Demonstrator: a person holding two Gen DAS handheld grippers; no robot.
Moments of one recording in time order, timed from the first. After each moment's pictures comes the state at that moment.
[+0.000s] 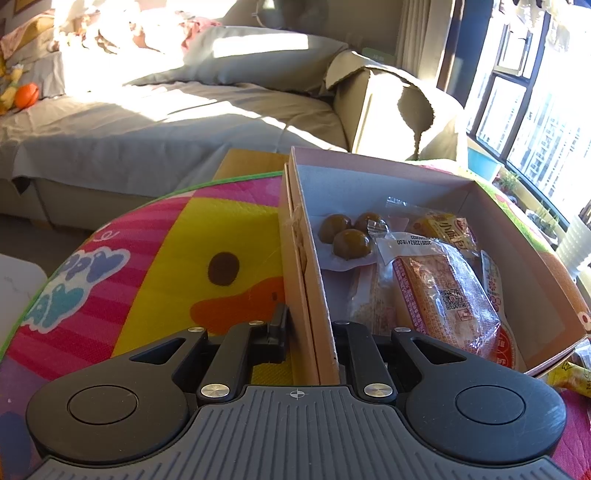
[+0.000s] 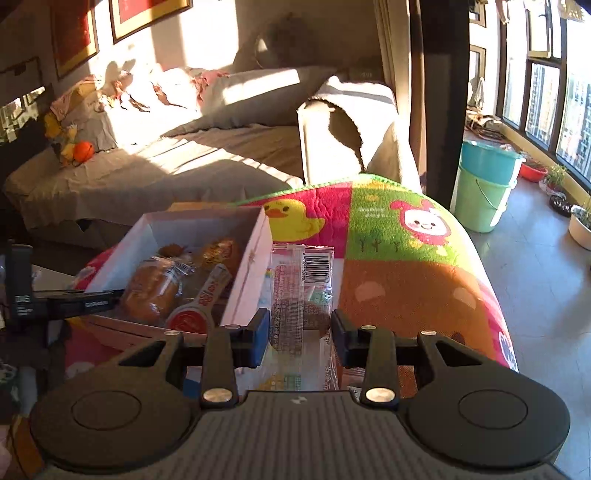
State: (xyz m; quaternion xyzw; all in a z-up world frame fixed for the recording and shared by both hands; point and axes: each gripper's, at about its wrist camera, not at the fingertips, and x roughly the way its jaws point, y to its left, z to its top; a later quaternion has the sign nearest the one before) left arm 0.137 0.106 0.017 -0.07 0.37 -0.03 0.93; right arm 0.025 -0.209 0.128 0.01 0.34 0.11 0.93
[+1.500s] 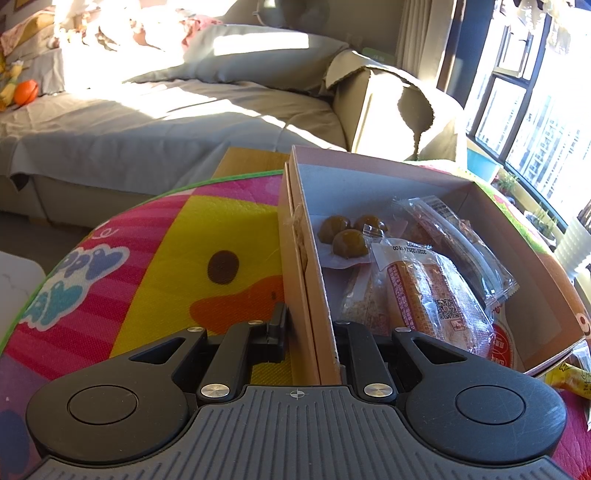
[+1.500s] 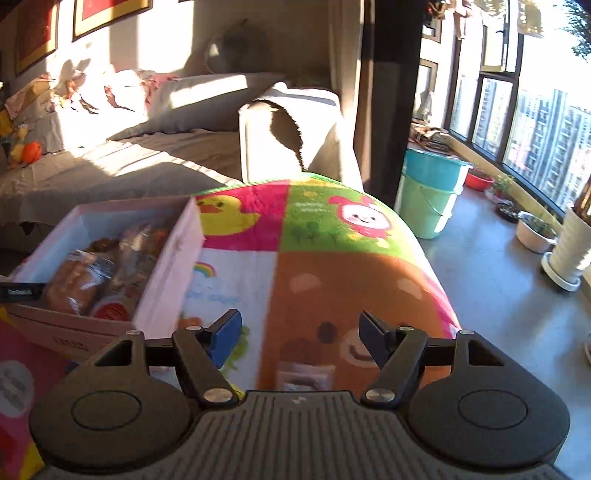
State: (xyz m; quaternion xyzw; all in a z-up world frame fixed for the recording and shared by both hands) left arm 0.137 0.108 0.014 -0.07 0.37 -0.04 0.93; right arm 0.031 -0.233 0.078 -0.02 0.33 -0.02 0.94
